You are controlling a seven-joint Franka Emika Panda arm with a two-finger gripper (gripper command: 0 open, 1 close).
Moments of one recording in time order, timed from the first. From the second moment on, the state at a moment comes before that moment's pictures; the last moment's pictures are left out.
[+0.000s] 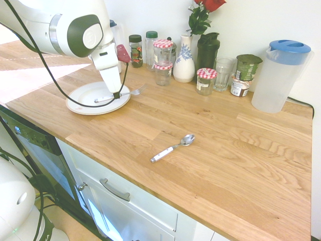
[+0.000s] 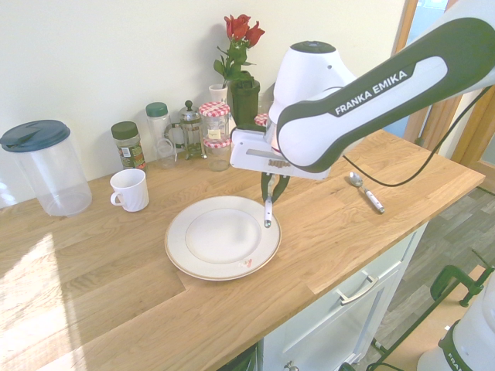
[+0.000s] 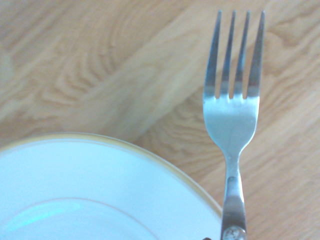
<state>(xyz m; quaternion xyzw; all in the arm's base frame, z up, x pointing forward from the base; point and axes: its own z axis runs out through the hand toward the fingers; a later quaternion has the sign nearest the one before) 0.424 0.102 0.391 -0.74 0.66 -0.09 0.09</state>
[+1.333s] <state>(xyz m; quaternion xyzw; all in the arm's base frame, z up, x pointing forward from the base) 0.426 0.211 0.340 -0.78 0.62 -0.04 0.06</state>
